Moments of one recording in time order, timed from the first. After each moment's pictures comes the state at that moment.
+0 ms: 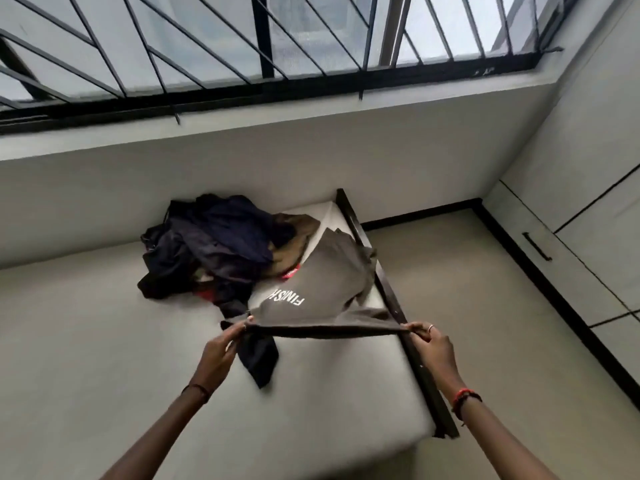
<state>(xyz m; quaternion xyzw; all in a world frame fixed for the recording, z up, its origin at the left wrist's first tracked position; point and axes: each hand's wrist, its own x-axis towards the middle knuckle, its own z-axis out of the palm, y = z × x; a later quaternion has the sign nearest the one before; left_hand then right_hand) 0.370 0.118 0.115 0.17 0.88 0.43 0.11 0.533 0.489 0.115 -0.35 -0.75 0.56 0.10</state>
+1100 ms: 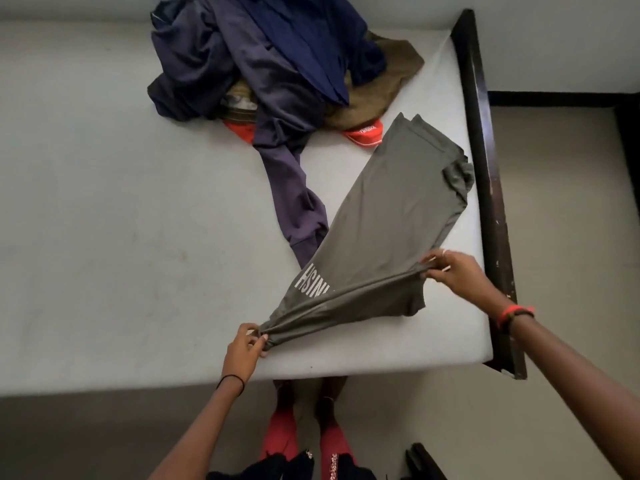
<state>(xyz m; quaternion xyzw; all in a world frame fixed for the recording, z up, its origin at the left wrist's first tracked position) 0.529 0.014 -0.164 -0.22 0.81 0.43 0.33 0.451 0.424 -0.064 -0.12 -0.91 0.31 -0.24</state>
